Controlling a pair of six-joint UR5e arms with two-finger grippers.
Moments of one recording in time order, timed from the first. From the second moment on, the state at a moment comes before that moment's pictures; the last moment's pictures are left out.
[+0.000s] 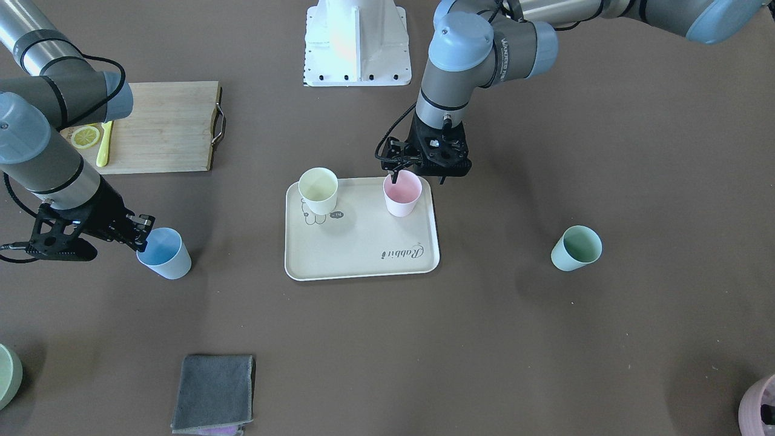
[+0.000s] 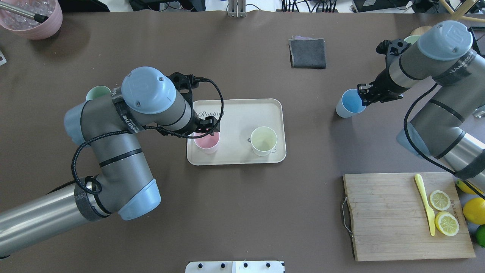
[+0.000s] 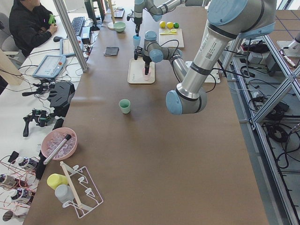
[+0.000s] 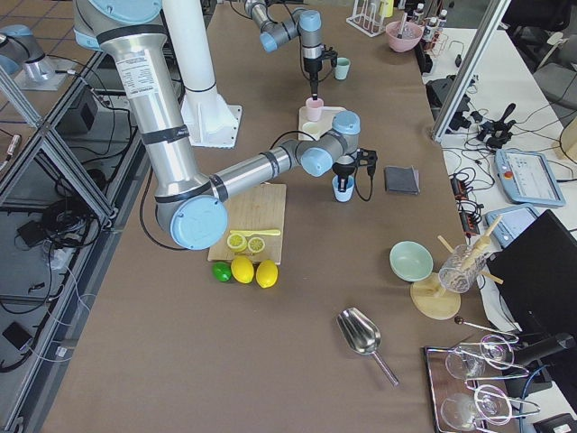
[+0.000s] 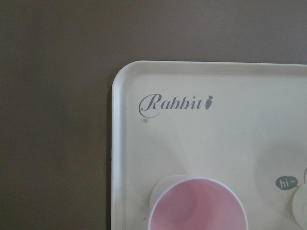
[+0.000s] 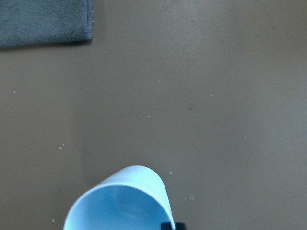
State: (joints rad) left arm -0.57 -2.21 -1.73 -1.66 -1.87 -1.23; right arm 0.92 -1.27 1.64 -1.28 2.11 0.98
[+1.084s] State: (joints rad) left arm -0.81 -2.11 -1.78 -1.68 -1.90 -0.92; right arm 0.87 -1.05 1.67 -1.44 2.12 1.18
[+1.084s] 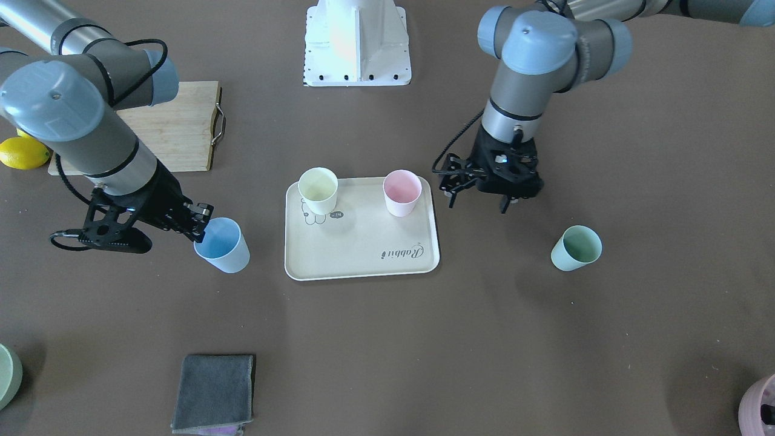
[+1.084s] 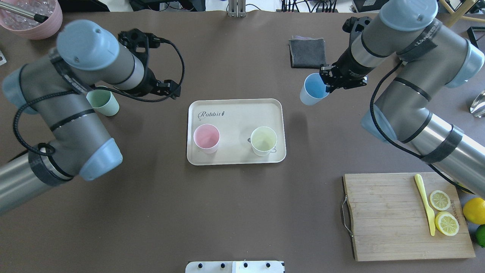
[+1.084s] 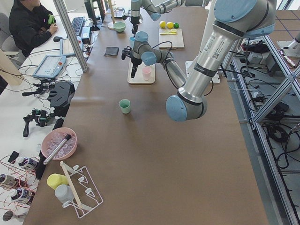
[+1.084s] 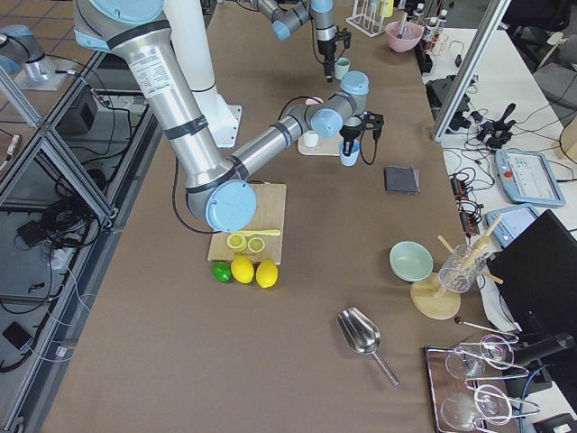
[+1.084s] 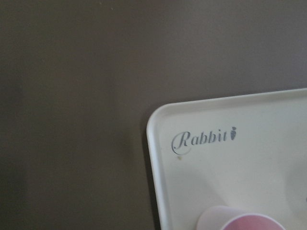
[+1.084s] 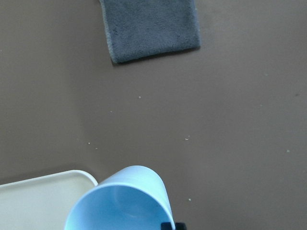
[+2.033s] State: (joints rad) left arm -1.10 -1.97 -1.61 -1.74 -2.06 -0.60; right arm 0.70 -0.86 1.52 -1.44 2.00 1.36
